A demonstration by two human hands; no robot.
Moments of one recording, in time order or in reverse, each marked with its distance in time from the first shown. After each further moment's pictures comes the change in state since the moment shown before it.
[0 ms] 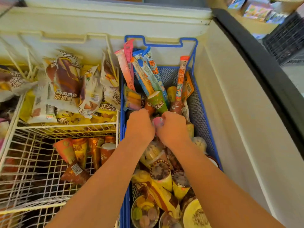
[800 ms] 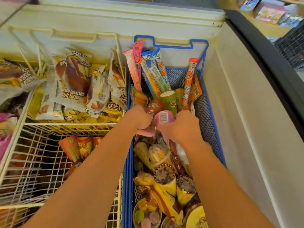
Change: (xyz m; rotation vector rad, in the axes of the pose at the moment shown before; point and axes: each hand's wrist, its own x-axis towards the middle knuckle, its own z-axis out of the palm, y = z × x) left_hand 0.035 -0.017 -0.024 -0.656 -0.378 -0.386; right_hand 0.013 0.000 -0.013 0.106 -0.041 0.191
